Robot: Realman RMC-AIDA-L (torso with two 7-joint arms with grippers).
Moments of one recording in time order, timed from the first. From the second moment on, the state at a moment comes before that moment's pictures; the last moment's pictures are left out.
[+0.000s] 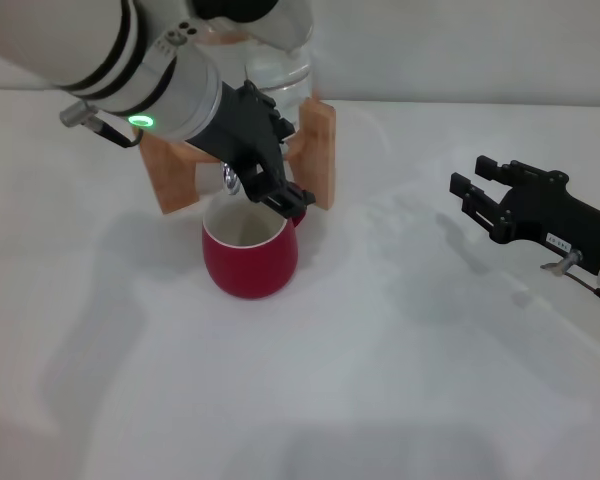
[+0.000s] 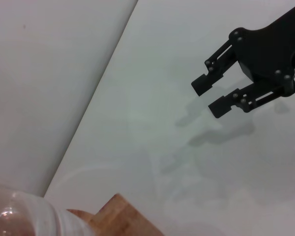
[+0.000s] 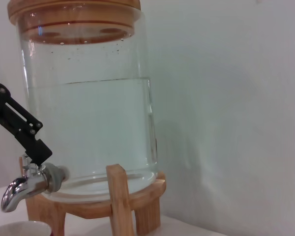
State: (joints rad) left arm -0.74 -2.08 1.44 1.51 -0.59 -1.50 0.90; right arm 0.46 1.95 1.18 0.45 -0.20 0.92 -2.45
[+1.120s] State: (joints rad) left arm -0.78 -2.08 1.37 1.52 -0.59 -1.60 0.89; right arm 0.46 1.95 1.18 0.45 -0.20 0.93 -2.45
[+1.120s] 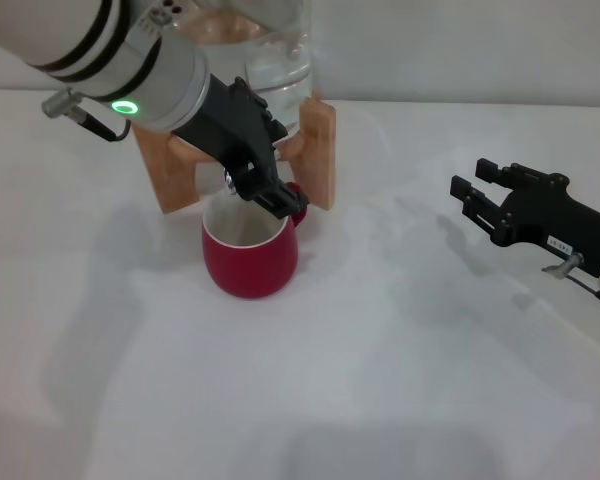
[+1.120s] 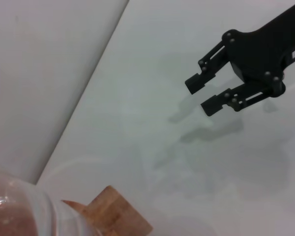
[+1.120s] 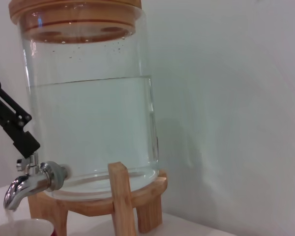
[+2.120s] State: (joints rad) left arm -0.77 -2.08 1.38 1.48 -0.60 -1.55 0.90; right arm 0.46 1.95 1.18 0.45 -0.20 0.93 -2.44
